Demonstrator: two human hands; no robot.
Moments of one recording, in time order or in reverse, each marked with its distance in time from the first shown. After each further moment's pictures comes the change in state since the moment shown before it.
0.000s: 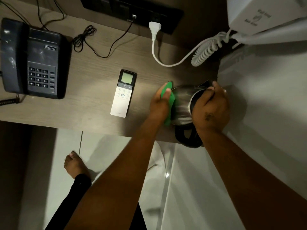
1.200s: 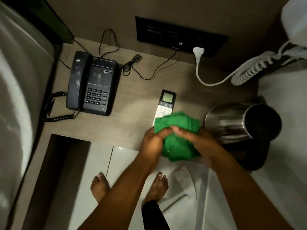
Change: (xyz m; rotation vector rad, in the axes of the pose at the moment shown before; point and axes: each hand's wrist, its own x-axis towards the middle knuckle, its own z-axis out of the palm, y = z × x) left_hand -0.025 0.059 -0.061 -0.515 -0.569 0.183; right_hand -0.089 -0.065 0.045 0.829 -1.149 0.481
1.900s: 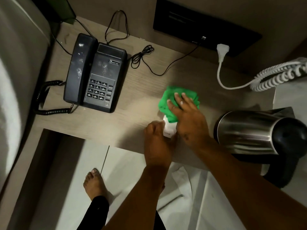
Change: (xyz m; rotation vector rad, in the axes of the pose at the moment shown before) left_hand 0.060 -0.056 -0.030 0.951 0.490 0.485; right_hand 0.099 -0.009 0.039 -1.421 0.304 -0.773
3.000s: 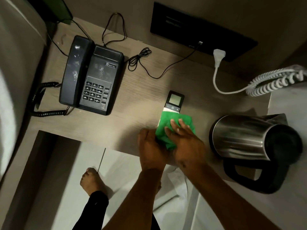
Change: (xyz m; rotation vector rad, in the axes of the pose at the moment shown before) left_hand 0.000 -0.008 0.001 -0.090 0.086 -0.078; right_hand -0.057 -0.012 -0.003 0.036 -0.242 0.079
